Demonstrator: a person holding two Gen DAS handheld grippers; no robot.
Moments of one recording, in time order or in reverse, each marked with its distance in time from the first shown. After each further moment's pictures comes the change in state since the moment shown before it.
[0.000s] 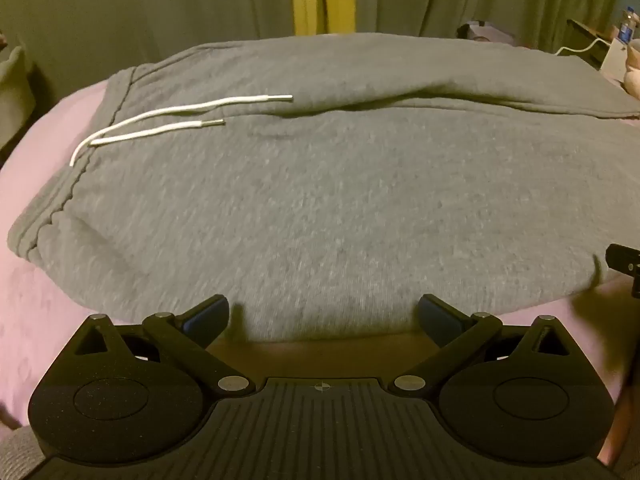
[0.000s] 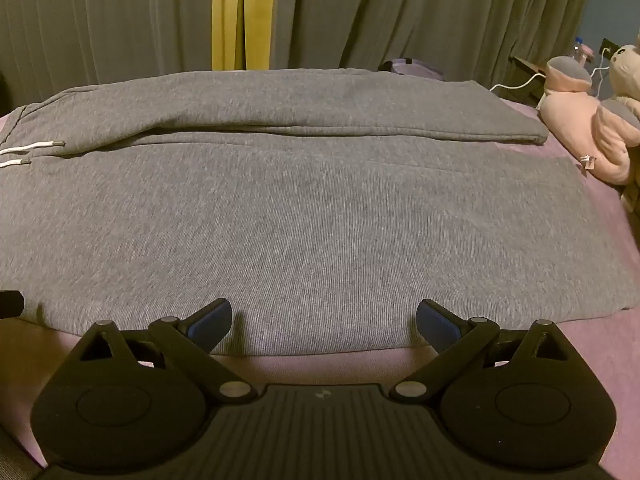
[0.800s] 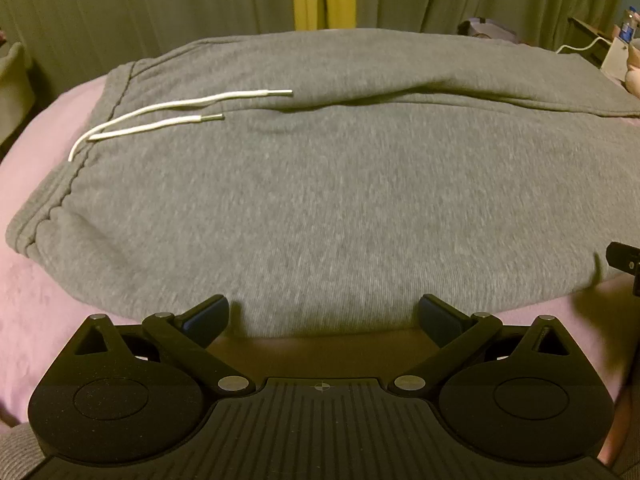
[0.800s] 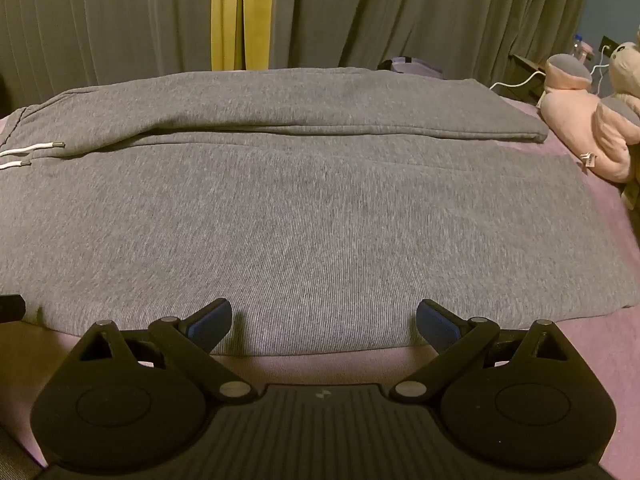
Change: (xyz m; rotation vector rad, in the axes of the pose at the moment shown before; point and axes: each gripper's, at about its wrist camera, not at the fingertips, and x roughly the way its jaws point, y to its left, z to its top) left arm 0.003 -0.001 0.000 -0.007 0.011 0.007; right arm 0.000 -0.002 0.000 0.004 0.000 0.004
